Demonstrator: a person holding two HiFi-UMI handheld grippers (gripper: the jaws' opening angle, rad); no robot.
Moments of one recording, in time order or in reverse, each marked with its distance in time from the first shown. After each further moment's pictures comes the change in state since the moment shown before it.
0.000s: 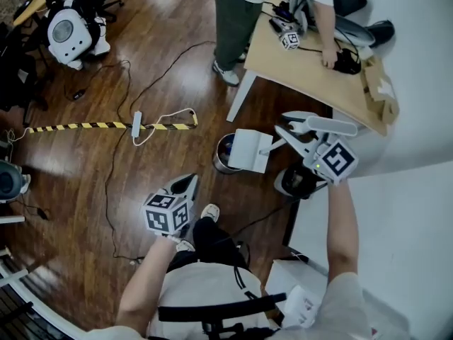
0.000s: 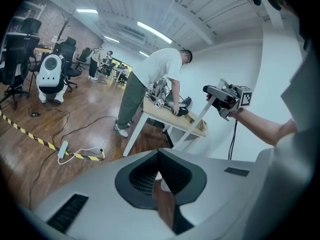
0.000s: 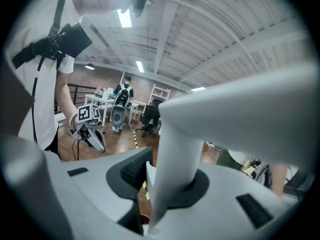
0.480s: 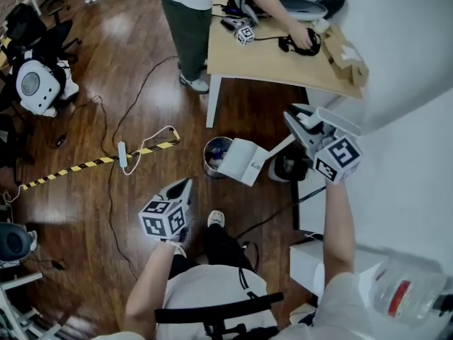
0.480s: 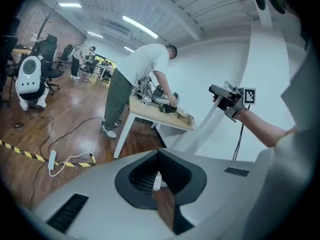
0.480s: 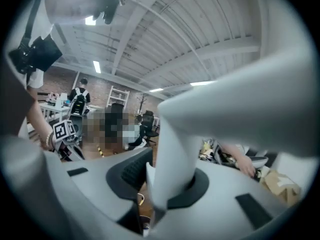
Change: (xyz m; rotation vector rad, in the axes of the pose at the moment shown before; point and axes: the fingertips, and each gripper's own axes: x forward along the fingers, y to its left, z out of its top) left arm 0.008 -0.018 0.023 0.108 0.070 -0.141; right arm -0.099 -0.030 0.010 0.241 0.016 -0.462
